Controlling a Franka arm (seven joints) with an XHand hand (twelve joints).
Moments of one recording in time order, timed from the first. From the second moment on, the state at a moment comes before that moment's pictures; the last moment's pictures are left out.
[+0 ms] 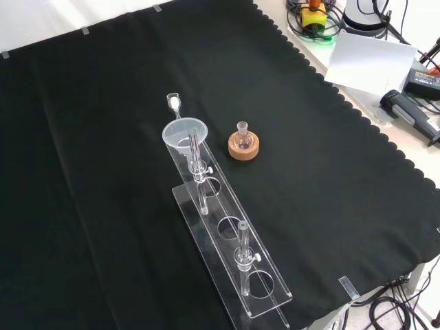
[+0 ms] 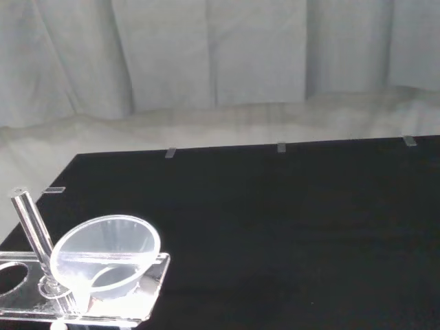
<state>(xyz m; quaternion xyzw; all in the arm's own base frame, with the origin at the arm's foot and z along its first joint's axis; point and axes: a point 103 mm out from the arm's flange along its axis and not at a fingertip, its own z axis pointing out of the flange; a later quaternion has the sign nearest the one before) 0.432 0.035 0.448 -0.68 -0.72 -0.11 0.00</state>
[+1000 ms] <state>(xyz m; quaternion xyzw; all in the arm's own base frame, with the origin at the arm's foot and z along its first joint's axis) 0.499 0.102 0.367 -0.66 -0.74 -0.11 0.03</state>
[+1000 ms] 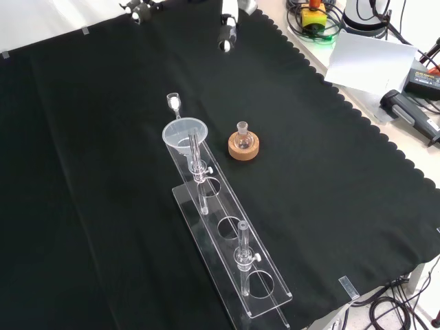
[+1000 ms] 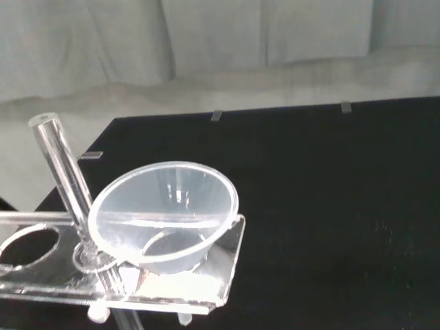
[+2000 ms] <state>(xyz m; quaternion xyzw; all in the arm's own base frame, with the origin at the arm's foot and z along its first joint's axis) 0.530 0.150 0.306 -0.68 -0.73 -0.06 0.04</state>
